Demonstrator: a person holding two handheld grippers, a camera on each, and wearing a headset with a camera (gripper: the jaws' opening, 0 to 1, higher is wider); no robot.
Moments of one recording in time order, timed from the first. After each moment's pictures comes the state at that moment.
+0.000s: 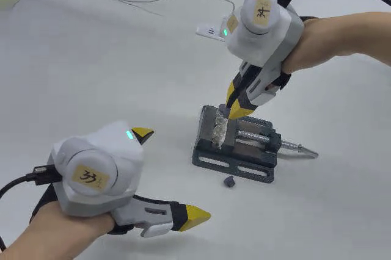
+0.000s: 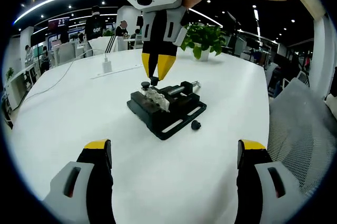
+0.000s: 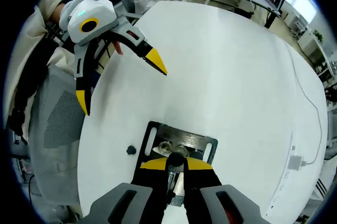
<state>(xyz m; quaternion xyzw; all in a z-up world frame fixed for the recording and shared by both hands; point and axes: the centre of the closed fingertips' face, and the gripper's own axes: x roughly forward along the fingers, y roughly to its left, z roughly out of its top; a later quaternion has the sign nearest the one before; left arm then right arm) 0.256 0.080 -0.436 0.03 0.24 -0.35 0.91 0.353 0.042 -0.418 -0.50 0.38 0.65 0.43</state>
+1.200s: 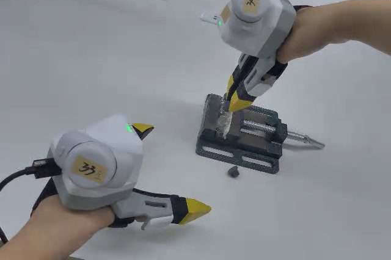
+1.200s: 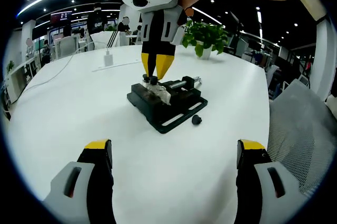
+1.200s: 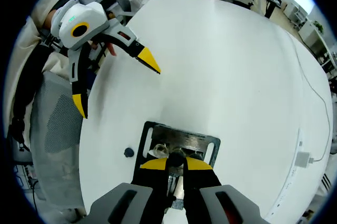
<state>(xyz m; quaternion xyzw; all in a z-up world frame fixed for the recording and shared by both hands) 0.253 0.080 -0.447 0.01 0.25 -0.35 0.90 0.350 0.040 -0.430 -0.49 0.41 0.64 0.42</state>
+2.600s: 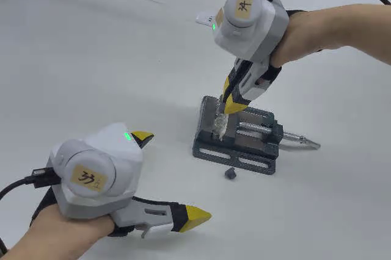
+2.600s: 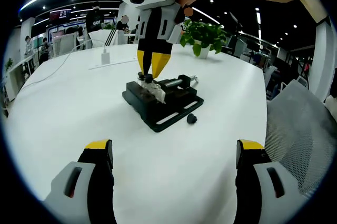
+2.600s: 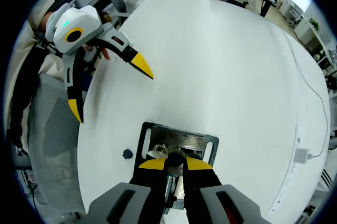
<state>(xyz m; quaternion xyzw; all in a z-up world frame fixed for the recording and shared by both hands) 0.249 0.073 -0.450 0.01 0.26 -0.35 0.90 0.350 0.043 -0.430 -0.49 0.41 0.63 0.44</state>
